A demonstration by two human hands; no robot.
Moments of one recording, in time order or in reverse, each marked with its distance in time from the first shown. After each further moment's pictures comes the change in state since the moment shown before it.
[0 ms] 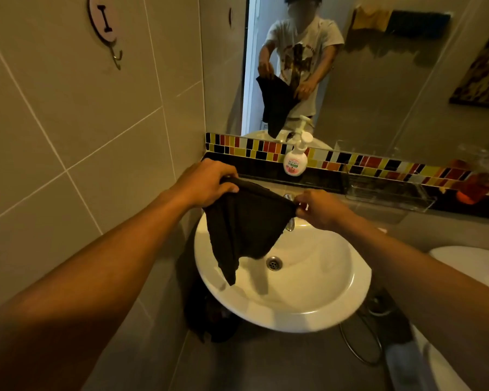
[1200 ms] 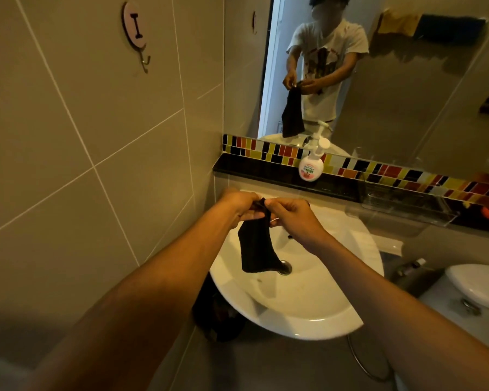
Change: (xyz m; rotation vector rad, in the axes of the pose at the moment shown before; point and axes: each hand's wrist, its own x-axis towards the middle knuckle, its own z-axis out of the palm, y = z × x) left_hand 0.001 0.041 0.042 -1.179 0.039 -0.837; right_hand -0.012 -0.090 0.011 1.042 0.099 0.038
